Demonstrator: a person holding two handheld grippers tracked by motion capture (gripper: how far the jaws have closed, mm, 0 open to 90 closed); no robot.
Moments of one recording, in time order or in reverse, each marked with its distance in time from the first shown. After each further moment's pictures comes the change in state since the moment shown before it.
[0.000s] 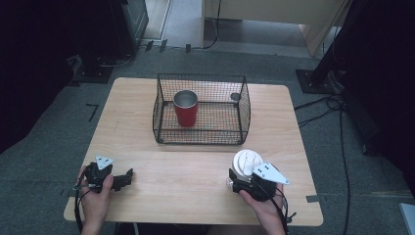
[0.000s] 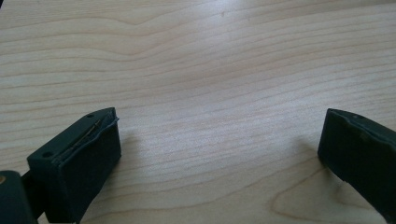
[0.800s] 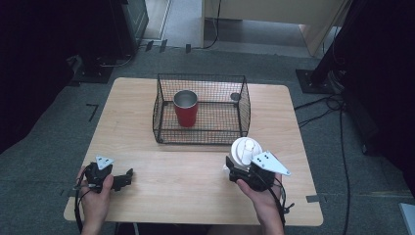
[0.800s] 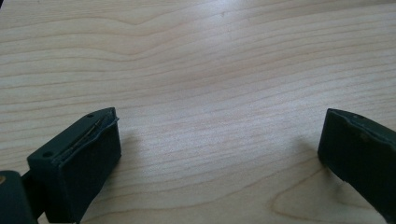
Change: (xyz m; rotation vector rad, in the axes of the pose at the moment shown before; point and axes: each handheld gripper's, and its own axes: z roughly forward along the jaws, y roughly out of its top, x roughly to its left) left arm 0.000 0.000 0.000 -0.002 0.000 -0.002; right arm 0.010 0.039 0.000 -0.086 0.008 -0.009
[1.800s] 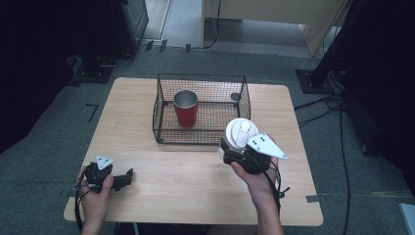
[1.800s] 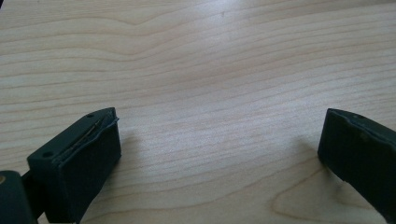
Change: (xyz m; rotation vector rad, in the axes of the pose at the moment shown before) left arm 0.000 0.000 0.000 0.000 0.001 0.000; right arm 0.010 0.050 0.013 -0.093 -0.005 -0.041
